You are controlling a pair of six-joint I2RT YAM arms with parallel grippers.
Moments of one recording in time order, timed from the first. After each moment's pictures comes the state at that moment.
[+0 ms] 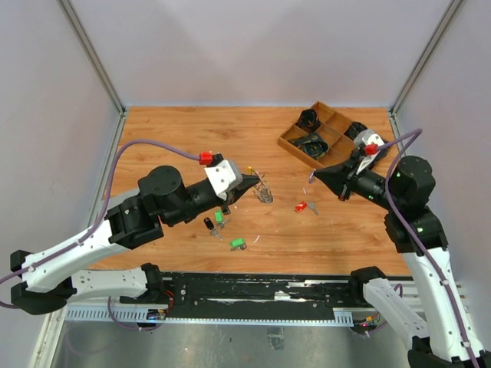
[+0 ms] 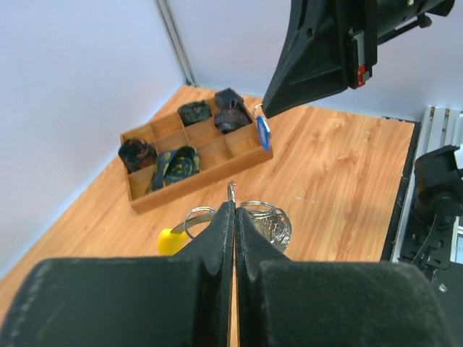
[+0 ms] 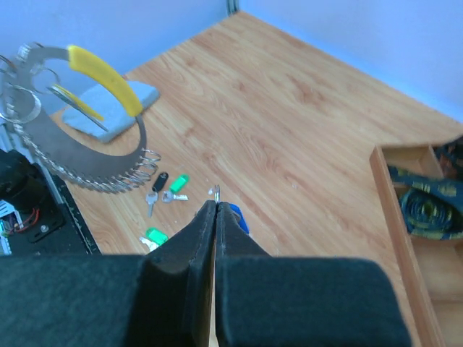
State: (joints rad) left arm -1.10 0.95 1.19 -0.24 -0.04 0.17; right arm 0.22 0.73 0.98 -0.39 -0.66 0.03
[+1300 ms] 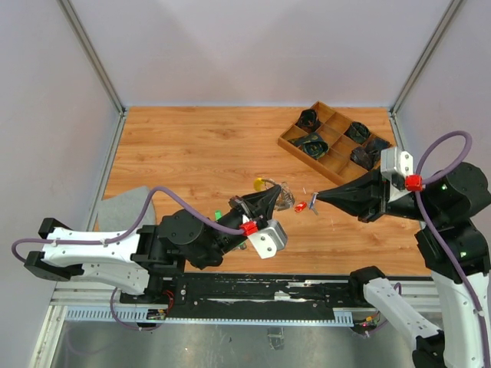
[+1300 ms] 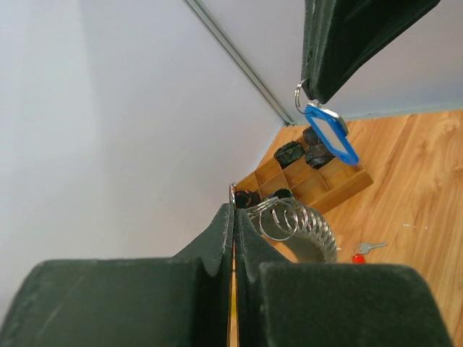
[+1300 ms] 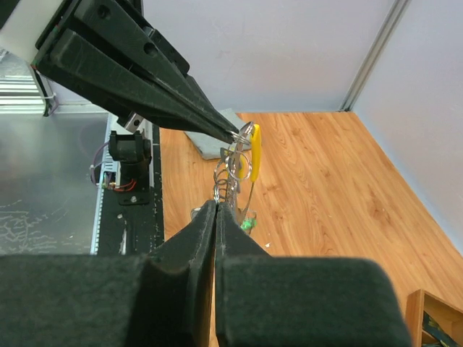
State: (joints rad) left arm -1.61 1.10 1.22 0.07 -0.65 0.80; right arm 0.26 0.72 1.35 -0.55 -1.12 -0.08
